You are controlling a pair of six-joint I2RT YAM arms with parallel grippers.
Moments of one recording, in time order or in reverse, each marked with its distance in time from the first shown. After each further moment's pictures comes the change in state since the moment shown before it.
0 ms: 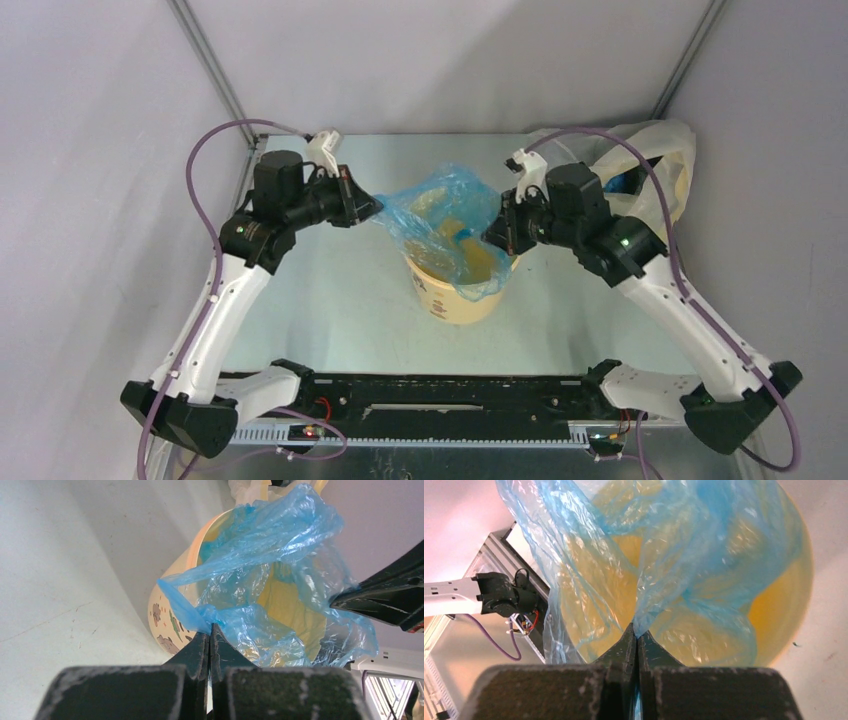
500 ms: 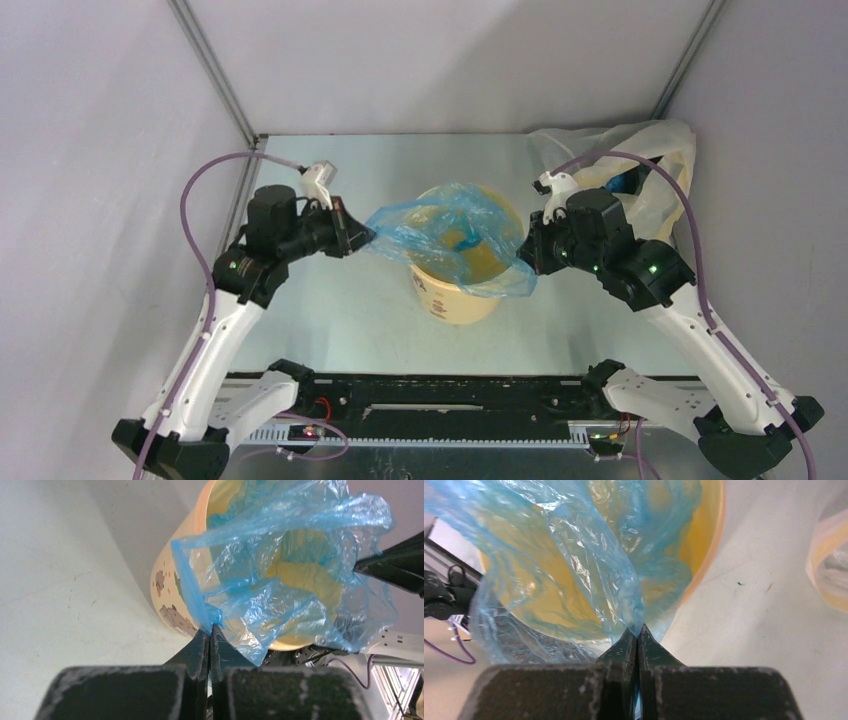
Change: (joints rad) left arm -0.003 -0.155 -0.179 0.002 -0.005 0.003; right arm -0.014 -0.180 -0.079 -0.176 0.207 -0.018
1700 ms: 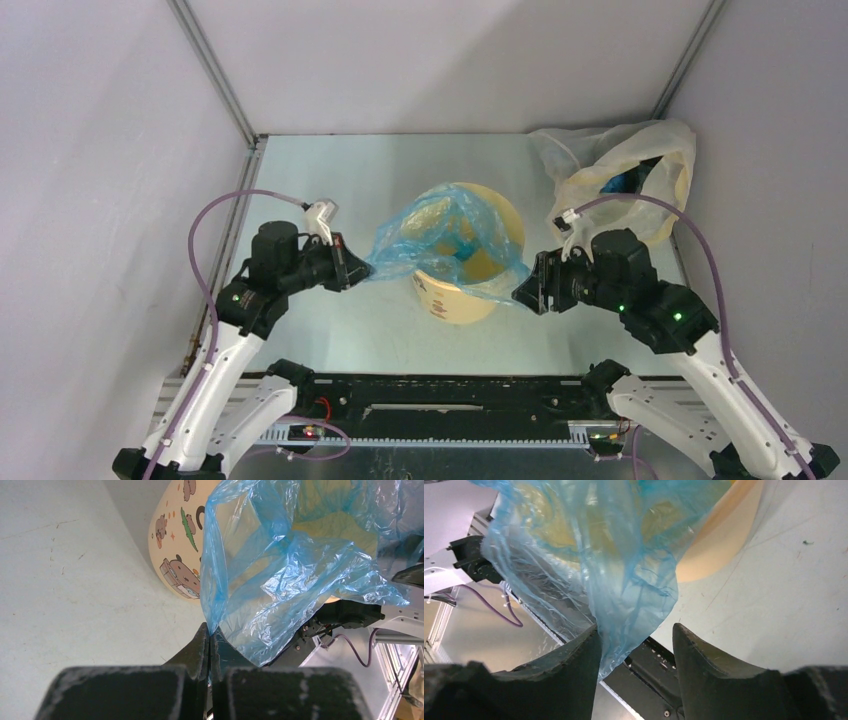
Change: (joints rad) left arm -0.002 -0.206 -0.260 -0.018 0.032 -0.002; right arm -0.010 -0.254 -0.216 -0.009 -0.160 0.119
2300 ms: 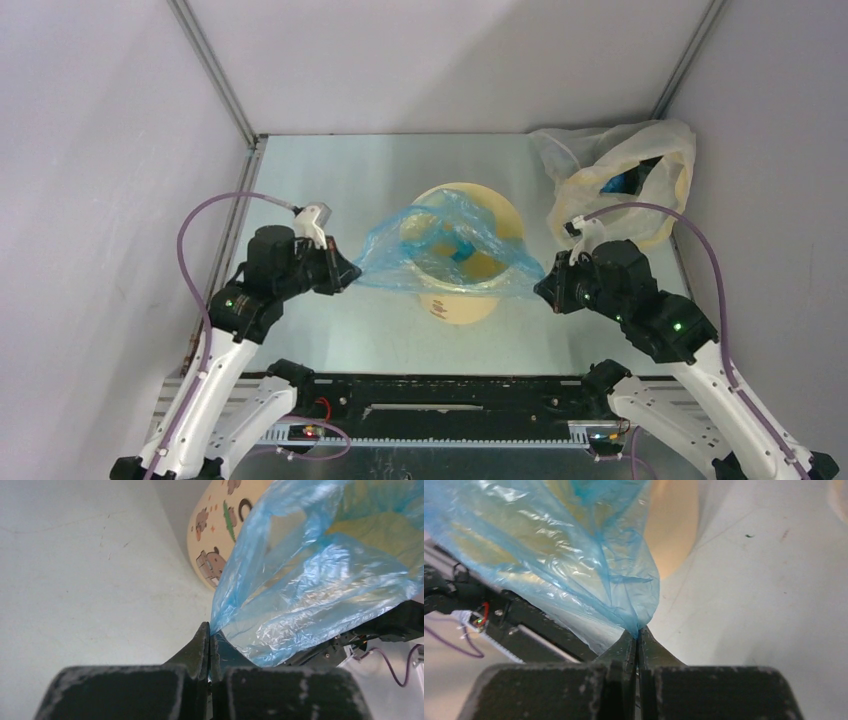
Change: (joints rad) left arm 0.000 -0.025 0.048 -0.114 -0.139 0.052; right arm 0.000 -0.062 -0.085 0.004 0.156 0.014
